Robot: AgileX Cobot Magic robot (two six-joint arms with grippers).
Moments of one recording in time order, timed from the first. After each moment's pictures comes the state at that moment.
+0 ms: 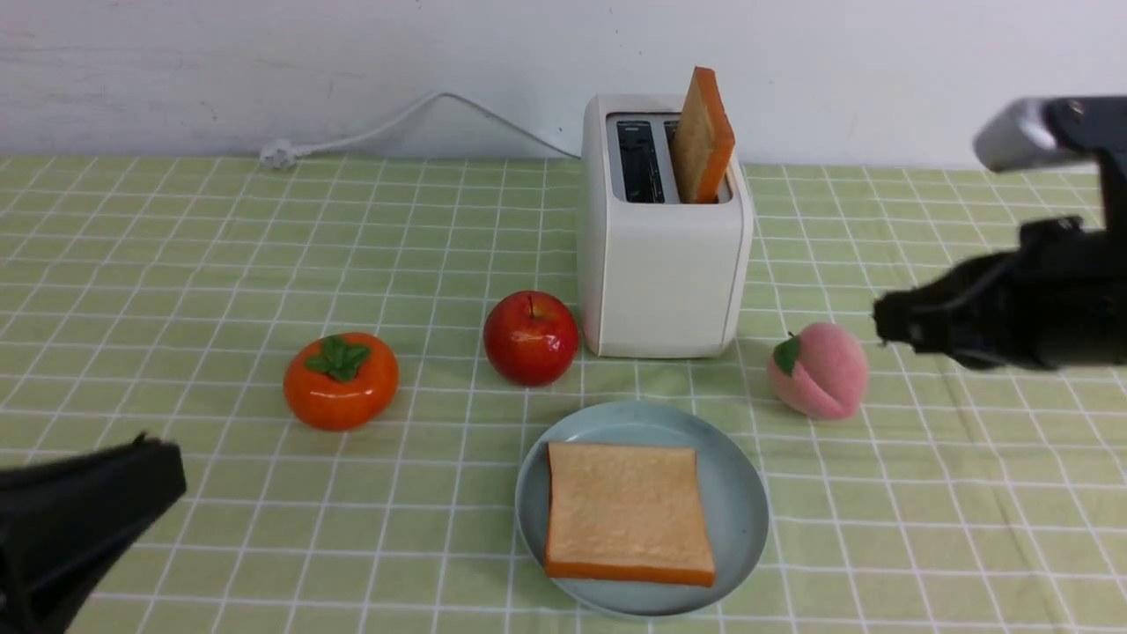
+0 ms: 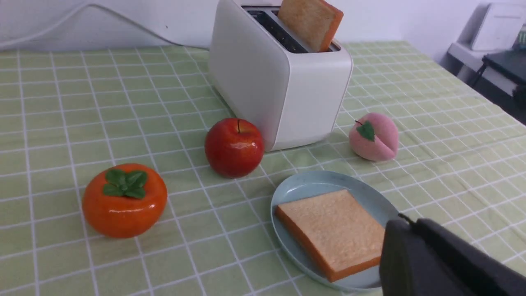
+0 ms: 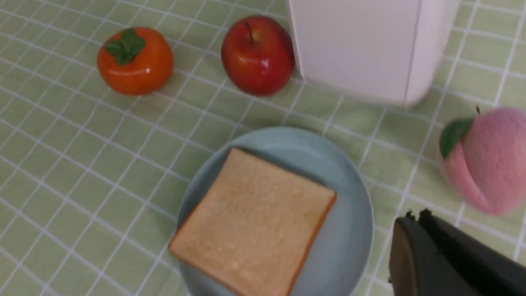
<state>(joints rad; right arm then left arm) 0.21 1.26 -1.01 0.68 0.55 -0.54 -0.48 0.41 -0.44 -0.18 0.29 -0.05</state>
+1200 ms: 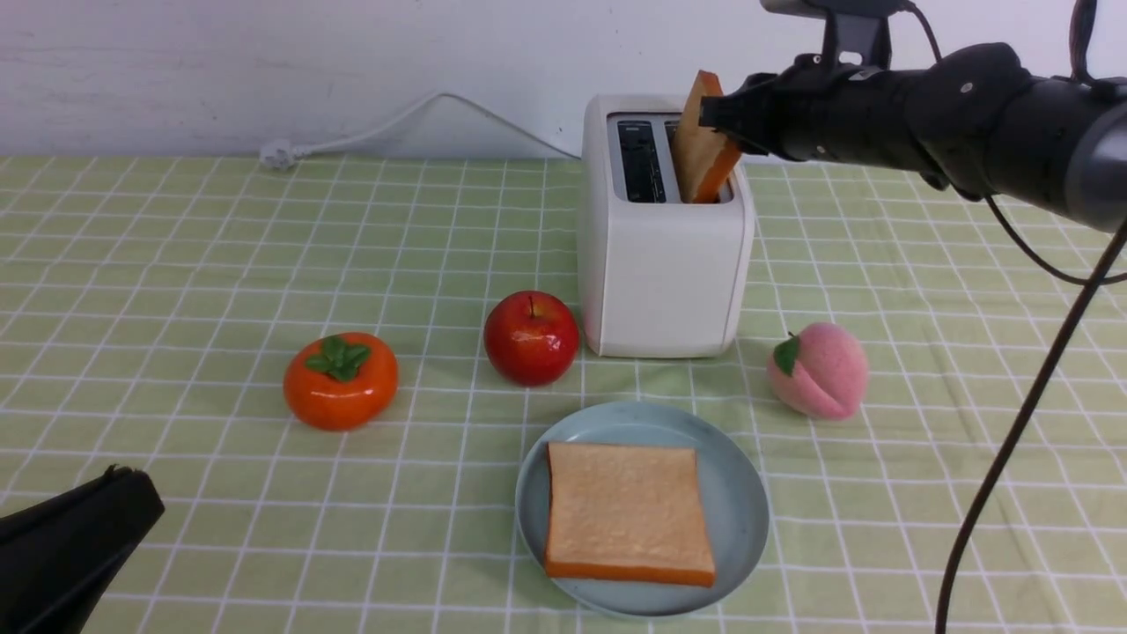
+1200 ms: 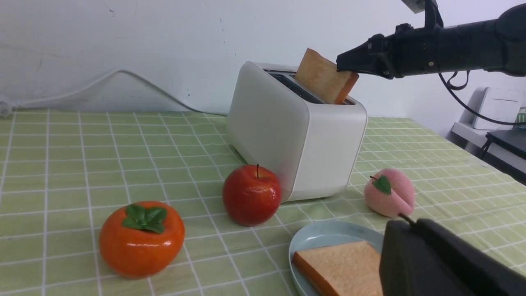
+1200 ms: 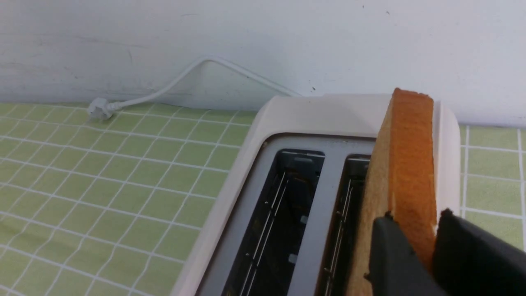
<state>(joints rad) 0.24 1.99 -1.67 0.85 0.17 -0.59 -0.48 0.30 -0.24 -0.18 0.02 -0.05</state>
